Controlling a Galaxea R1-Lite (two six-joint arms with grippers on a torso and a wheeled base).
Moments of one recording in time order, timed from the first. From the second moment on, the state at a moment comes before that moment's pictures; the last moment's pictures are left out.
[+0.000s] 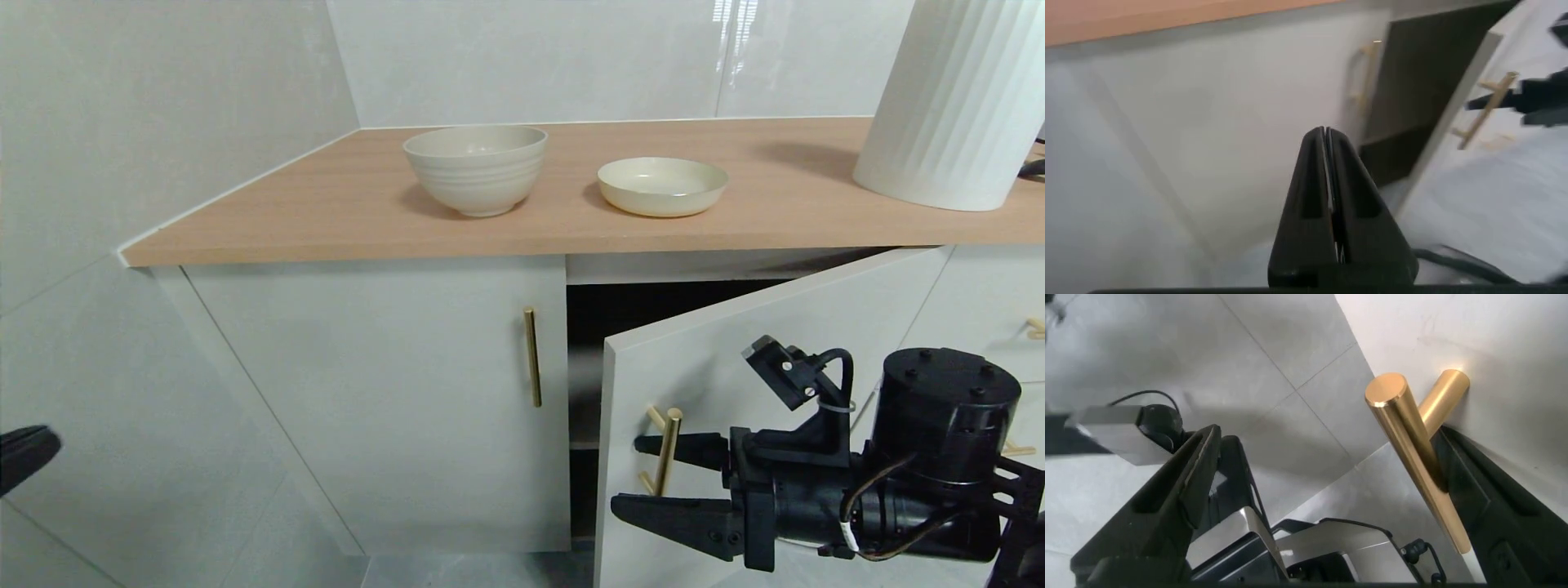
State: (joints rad) left arm -0.02 0.69 -0.64 0.06 -0.41 0.01; right arm 0.70 1.70 -0.43 -1.12 0.61 0.37
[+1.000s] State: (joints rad) left arm -0.53 1.80 -0.65 -0.96 -0.49 -0.27; right arm 0.67 1.69 -0.40 -1.15 0.61 0.37
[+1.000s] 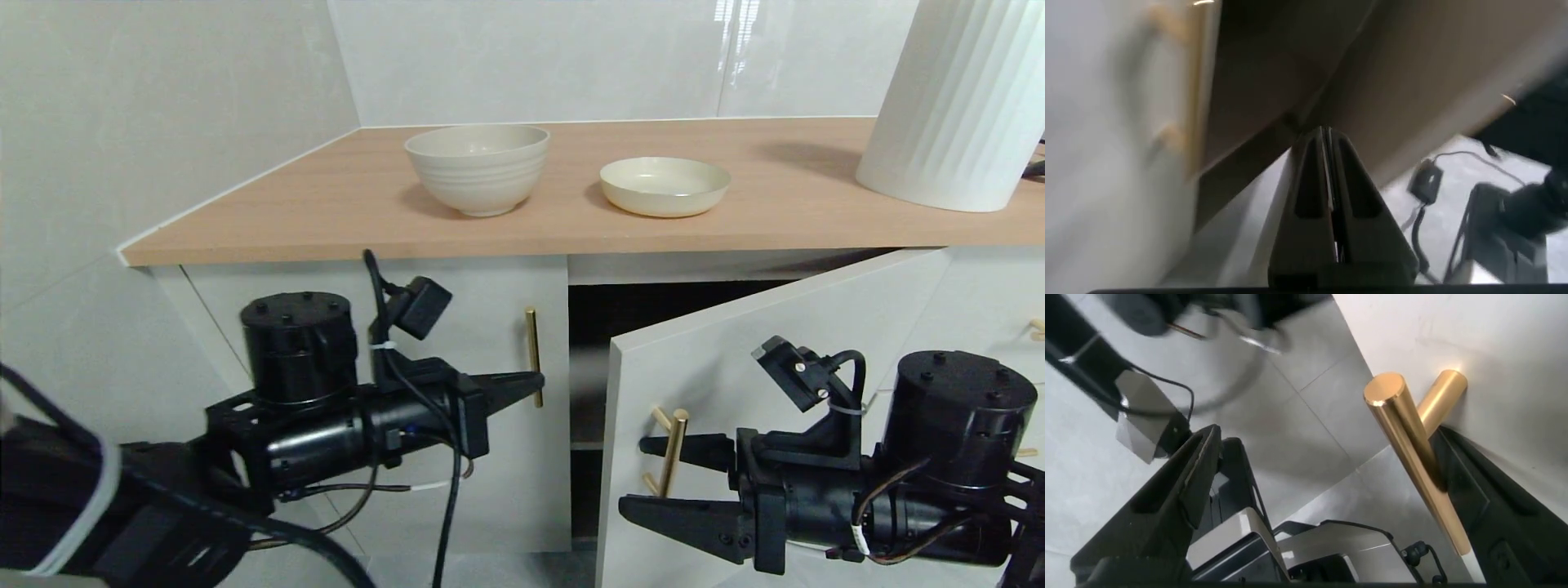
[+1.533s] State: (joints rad) left arm -0.69 2.03 -0.81 -1.01 -0.49 -0.31; right arm 0.62 1.66 -0.38 -1.15 0.59 0.37
